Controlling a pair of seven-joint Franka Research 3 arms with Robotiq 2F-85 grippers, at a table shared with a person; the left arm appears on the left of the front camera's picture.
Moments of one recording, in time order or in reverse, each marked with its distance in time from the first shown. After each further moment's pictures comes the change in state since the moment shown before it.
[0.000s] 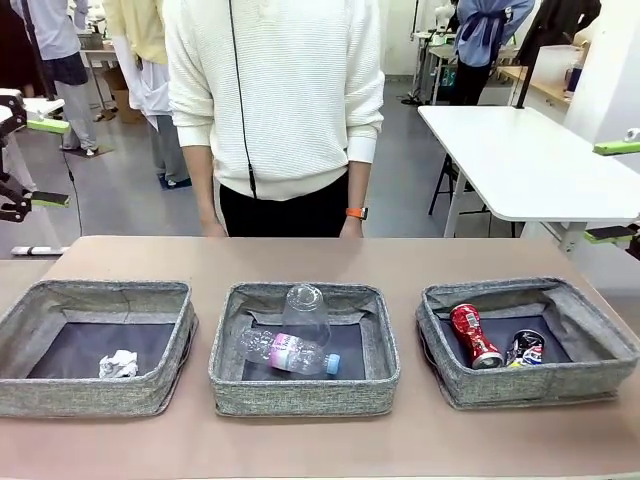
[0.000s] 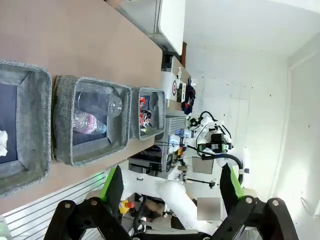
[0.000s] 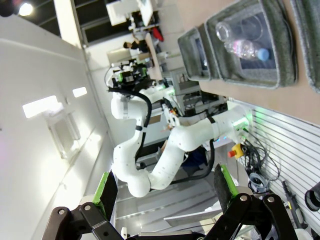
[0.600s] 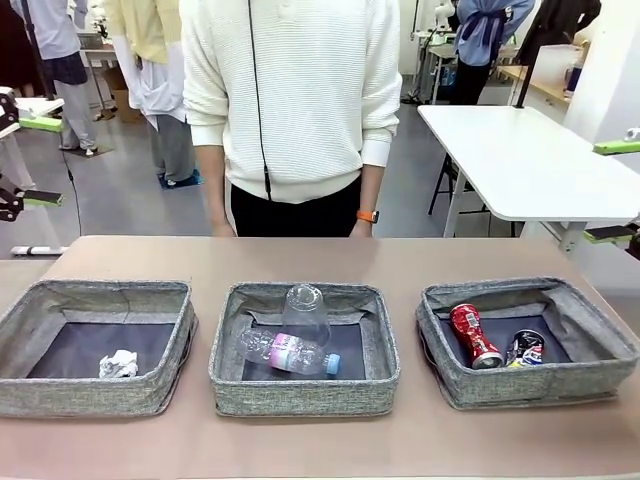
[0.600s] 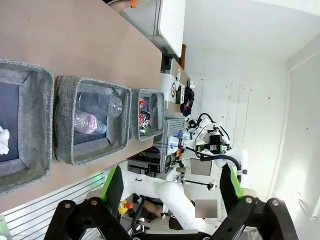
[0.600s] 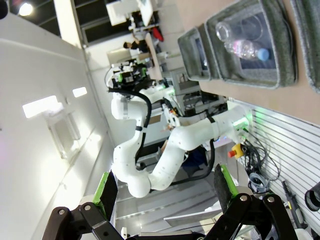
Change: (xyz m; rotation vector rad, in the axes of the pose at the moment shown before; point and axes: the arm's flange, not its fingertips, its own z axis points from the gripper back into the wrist) left arm 0.000 0.002 0.008 -0.007 -0.009 0.010; right arm 0.000 0.000 0.000 0.000 0.000 0.000
